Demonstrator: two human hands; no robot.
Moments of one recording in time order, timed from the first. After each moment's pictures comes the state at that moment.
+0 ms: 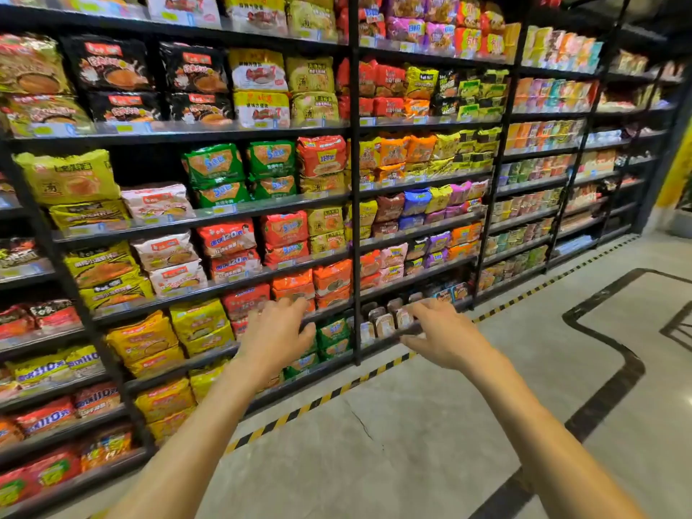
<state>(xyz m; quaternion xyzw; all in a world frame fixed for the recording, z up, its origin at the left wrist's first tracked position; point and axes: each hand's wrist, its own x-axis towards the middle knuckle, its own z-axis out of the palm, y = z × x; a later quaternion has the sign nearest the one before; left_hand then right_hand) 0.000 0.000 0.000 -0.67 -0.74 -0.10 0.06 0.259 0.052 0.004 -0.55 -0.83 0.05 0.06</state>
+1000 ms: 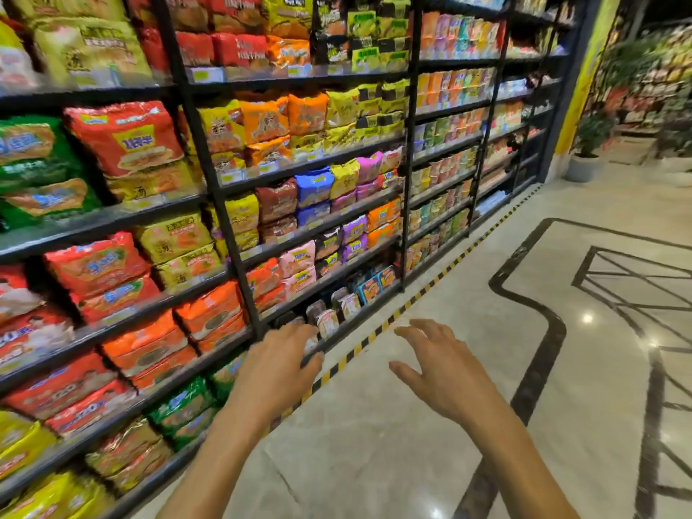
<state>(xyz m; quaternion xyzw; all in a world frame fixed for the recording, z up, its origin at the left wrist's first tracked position) 0.221 0.425 -0.050 -0.77 -0.63 -0.08 -0.06 0.461 0.403 -0.053 -0.64 -0.75 0.09 0.11</state>
